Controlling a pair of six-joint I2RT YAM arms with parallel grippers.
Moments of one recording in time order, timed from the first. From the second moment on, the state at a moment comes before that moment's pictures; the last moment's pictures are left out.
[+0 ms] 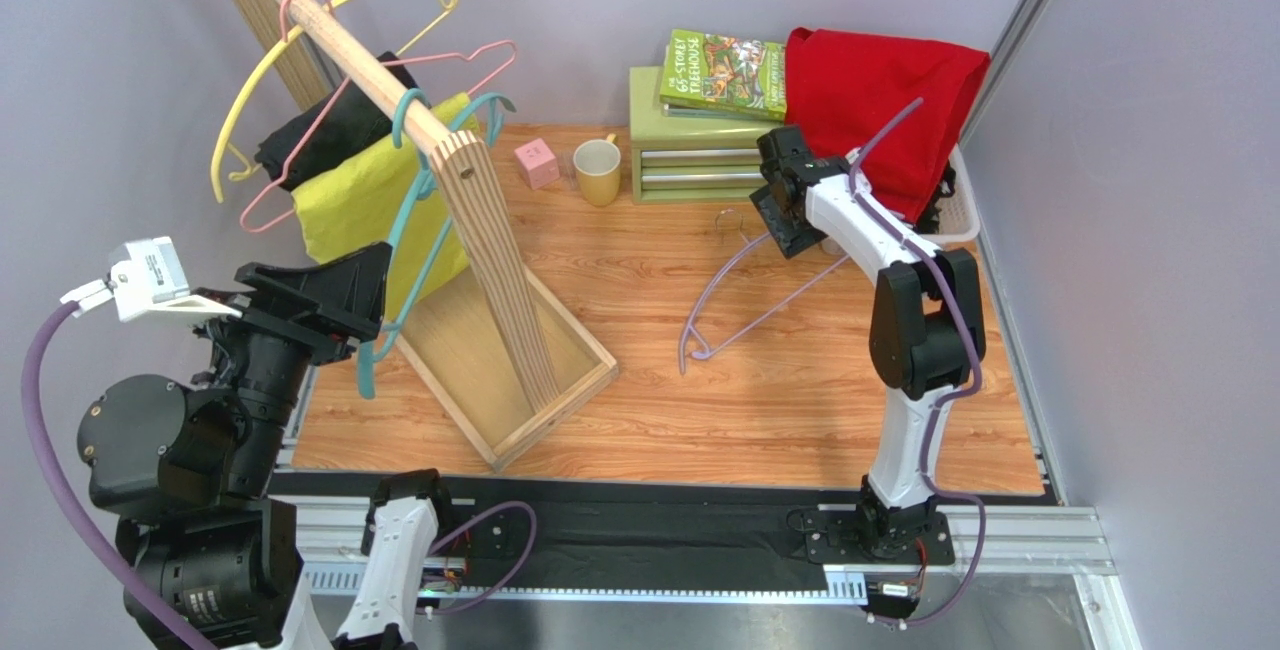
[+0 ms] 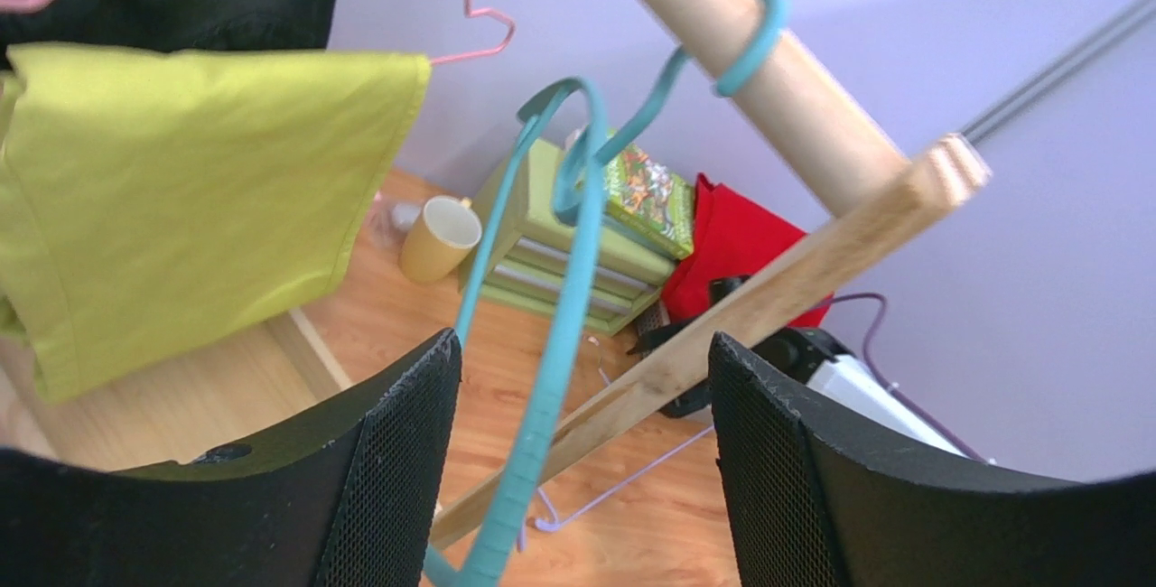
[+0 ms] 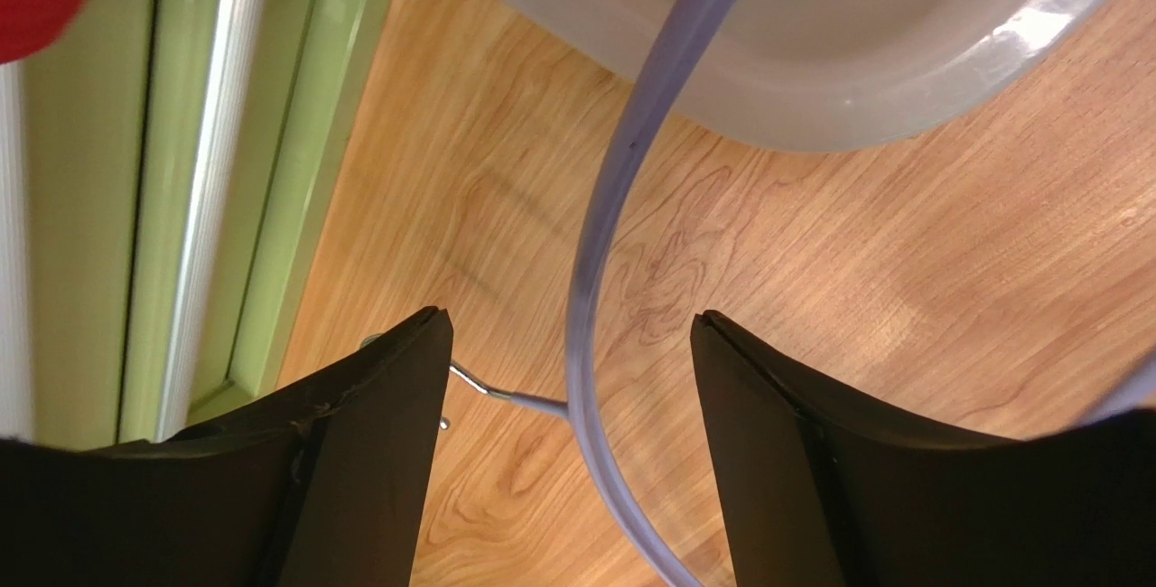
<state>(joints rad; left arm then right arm) 0.20 0.65 1.70 -0.98 0.30 -0.68 0.29 1.94 1.62 -0.77 0.37 1.32</state>
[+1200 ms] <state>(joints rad) -0.08 0.66 1.83 -0.90 0.18 -0.36 0.44 1.71 1.48 -0.77 0.48 1.38</state>
